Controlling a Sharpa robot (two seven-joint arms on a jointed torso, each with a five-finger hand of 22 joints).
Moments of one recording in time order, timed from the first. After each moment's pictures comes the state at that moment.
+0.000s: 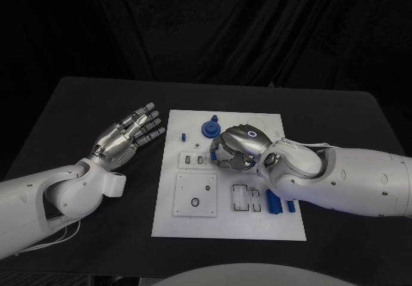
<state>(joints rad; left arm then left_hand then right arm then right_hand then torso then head) 1.20 -1.02 -0.21 1.61 0.08 0.09 0.66 1.49 0.26 -0.15 0.20 0.60 0.30 0.03 0.05 0.04 0.11 0.19 0.21 0.04 0.09 0.22 0.08 0.03 0.15 0.08 0.29 0.05 0.02 1.27 -0.80 -0.25 1.72 -1.70 -0.52 -0.24 1.44 -0.11 0.14 0.24 0.47 0.97 0.08 0.34 0.36 1.46 0.00 1.57 1.31 1.47 -0.06 1.57 1.31 0.04 1.47 0.05 1.44 1.31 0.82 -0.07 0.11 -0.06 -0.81</state>
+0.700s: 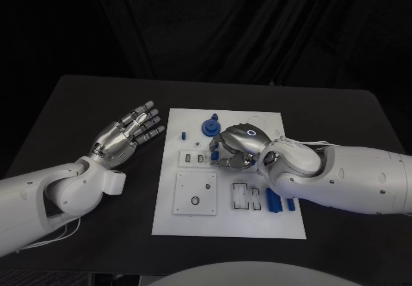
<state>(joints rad) 1.20 -1.01 -0.21 1.60 0.08 0.09 0.66 1.49 0.26 -0.15 0.19 0.60 0.30 0.03 0.05 0.04 0.11 0.19 0.21 0.04 0.09 0.22 0.08 0.03 0.15 0.08 0.29 0.05 0.02 1.27 -0.79 -0.25 1.71 -1.72 -0.49 -0.26 1.37 -0.15 0.09 0.26 0.16 0.81 0.10 0.30 0.51 1.46 0.00 1.57 1.31 1.47 -0.06 1.57 1.31 0.04 1.47 0.06 1.44 1.31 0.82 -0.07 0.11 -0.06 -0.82</state>
